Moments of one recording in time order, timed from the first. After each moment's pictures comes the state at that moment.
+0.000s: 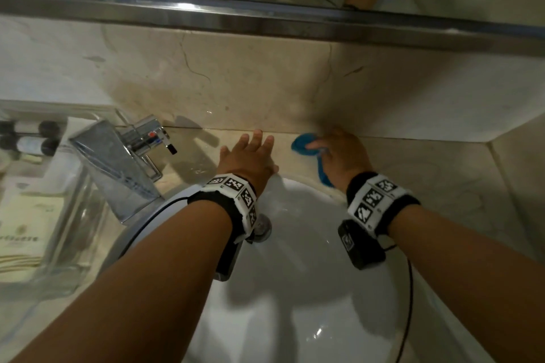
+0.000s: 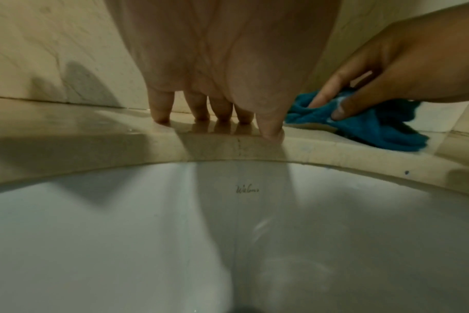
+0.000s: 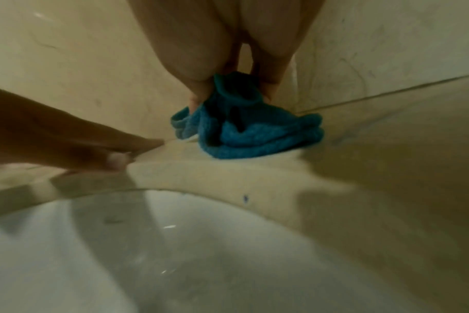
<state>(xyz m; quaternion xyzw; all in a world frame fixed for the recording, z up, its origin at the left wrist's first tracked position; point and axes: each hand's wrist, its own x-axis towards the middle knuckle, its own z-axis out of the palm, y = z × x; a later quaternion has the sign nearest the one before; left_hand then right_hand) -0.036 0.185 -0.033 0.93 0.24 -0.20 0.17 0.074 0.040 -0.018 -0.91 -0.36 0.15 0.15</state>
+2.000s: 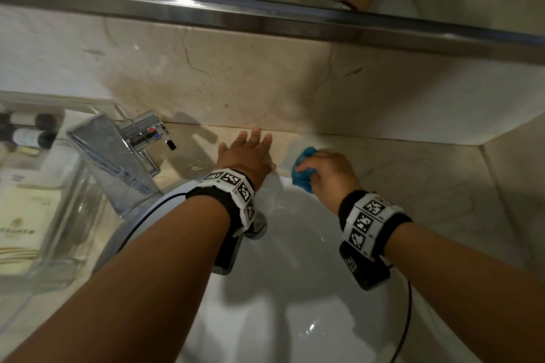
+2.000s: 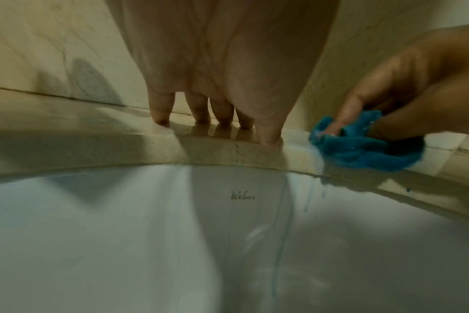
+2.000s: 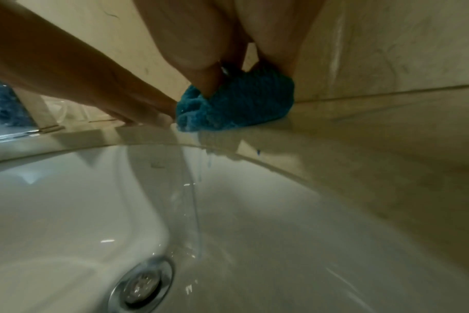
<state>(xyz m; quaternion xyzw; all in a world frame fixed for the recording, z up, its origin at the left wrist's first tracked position) -0.036 0.184 -0.027 0.93 0.25 -0.21 0.18 0.037 0.037 -0.013 -0.90 -0.25 0.22 0.29</state>
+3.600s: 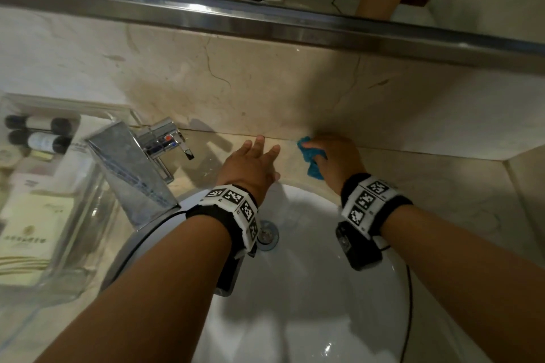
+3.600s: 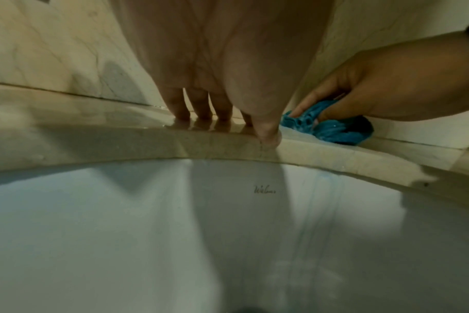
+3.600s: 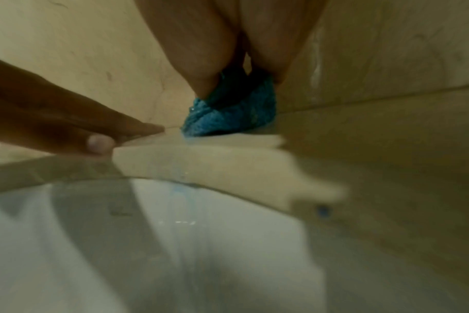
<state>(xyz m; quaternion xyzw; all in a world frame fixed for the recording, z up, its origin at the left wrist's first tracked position) -0.047 0.202 -0.036 0.94 0.23 -0.18 0.17 0.072 0.072 -0.030 -0.89 -0.39 0.15 0.20</state>
